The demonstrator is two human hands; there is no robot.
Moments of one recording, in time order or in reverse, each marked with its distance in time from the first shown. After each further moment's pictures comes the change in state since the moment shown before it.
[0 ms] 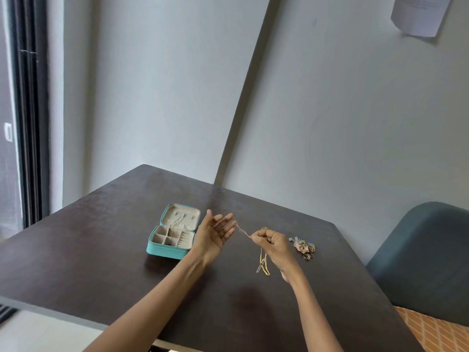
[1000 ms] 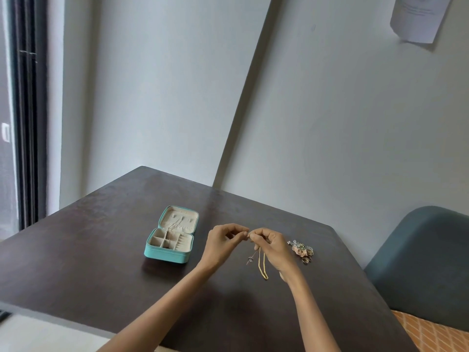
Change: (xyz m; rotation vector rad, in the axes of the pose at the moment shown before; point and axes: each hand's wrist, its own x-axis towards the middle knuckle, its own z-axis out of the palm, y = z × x) left_hand -0.009 -0.018 0.009 1.273 -0.118 0.587; right_hand -0.002 -0.019 0.002 -0.092 -0.026 -0.068
